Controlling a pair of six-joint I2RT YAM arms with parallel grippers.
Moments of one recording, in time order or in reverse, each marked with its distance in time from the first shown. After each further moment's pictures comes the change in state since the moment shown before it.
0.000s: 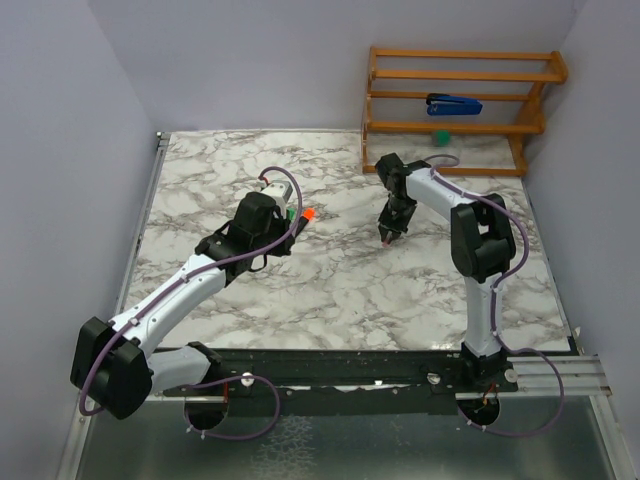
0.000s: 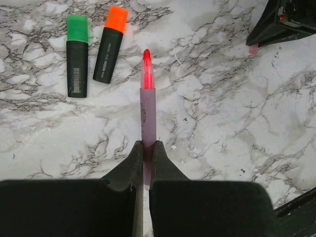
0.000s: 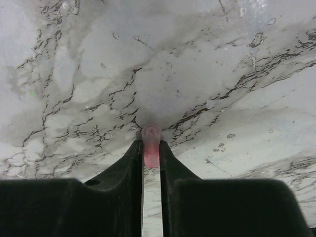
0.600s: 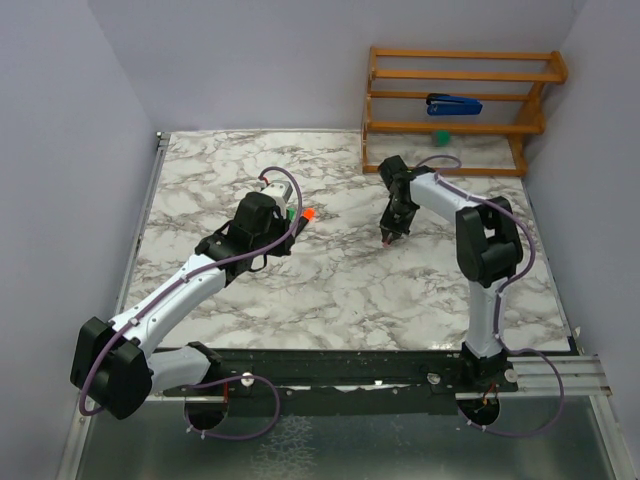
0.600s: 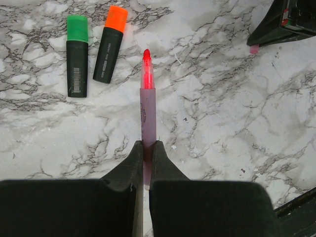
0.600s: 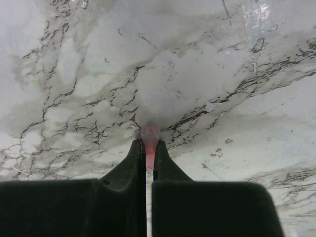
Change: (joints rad) left arm 0.000 -0.001 0.000 0.000 0.000 0.000; right arm -0.004 -0.056 -0.092 0.100 -0.005 -0.044
